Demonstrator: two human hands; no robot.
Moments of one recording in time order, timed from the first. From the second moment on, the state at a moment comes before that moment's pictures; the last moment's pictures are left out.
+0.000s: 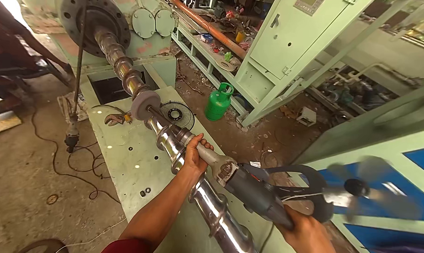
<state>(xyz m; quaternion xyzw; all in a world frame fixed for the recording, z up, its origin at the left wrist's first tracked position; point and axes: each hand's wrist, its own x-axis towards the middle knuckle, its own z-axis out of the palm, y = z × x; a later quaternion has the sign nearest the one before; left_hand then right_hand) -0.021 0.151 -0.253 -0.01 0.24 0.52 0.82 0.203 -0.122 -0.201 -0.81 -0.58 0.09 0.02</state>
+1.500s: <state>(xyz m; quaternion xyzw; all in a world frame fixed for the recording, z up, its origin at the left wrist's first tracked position) 0.007 0.173 -0.266 0.04 0.36 0.48 0.80 0.238 -0.104 -0.261 -0.81 -0.52 0.26 0.05</state>
